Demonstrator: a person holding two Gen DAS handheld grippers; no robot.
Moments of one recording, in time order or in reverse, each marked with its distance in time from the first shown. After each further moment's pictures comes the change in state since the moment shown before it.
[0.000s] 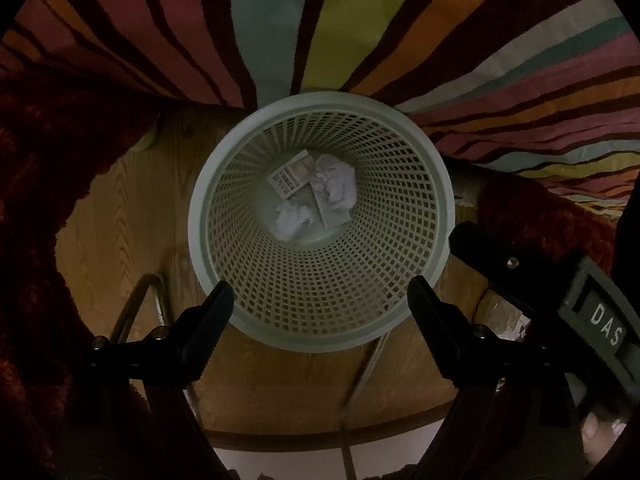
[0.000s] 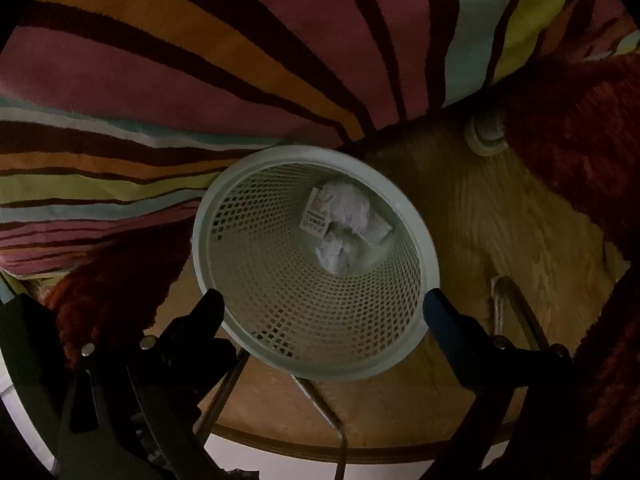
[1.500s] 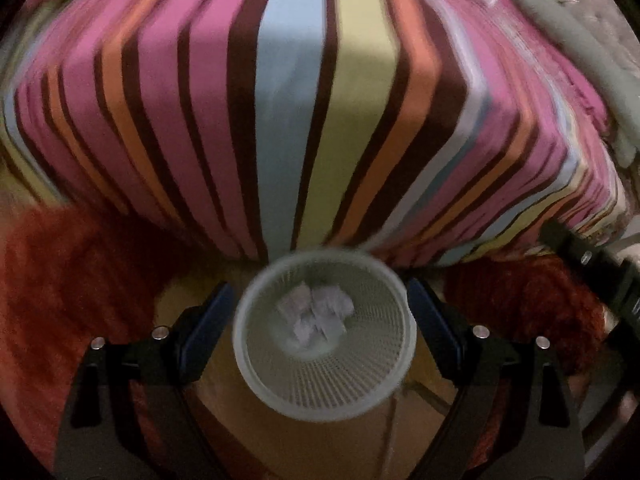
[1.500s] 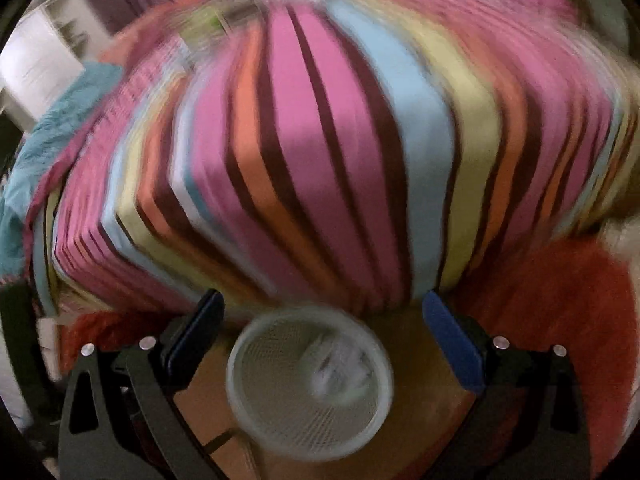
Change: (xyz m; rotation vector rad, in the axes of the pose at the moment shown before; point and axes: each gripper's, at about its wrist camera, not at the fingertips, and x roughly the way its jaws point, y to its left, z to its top) left arm -0.132 -0.010 -0.028 0.166 -0.556 0.005; right arm -0.160 0.032 -0.042 -0.296 -0.697 -0.025
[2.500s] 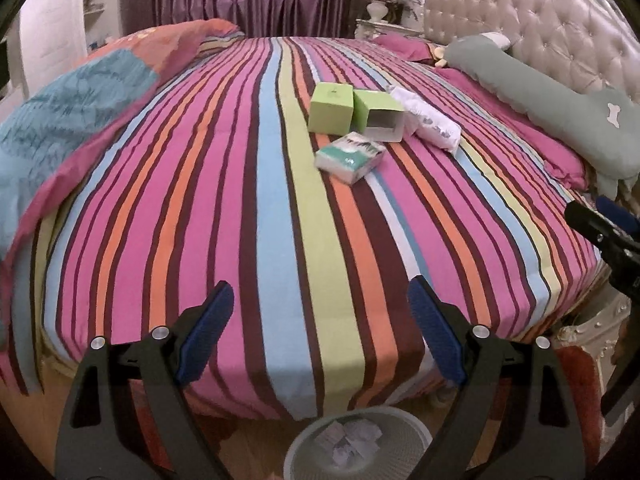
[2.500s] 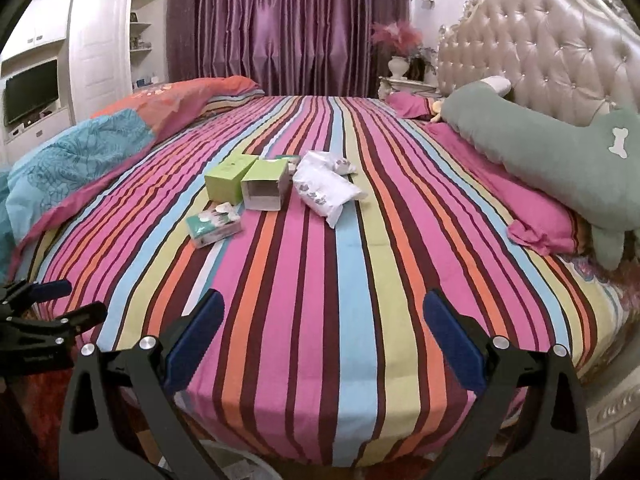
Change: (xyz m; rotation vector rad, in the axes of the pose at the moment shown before) left arm -0.069 -0.031 0.123 0.179 -0.378 0.050; right arm -0.049 0.009 0.112 -0.288 -0.385 -0.070
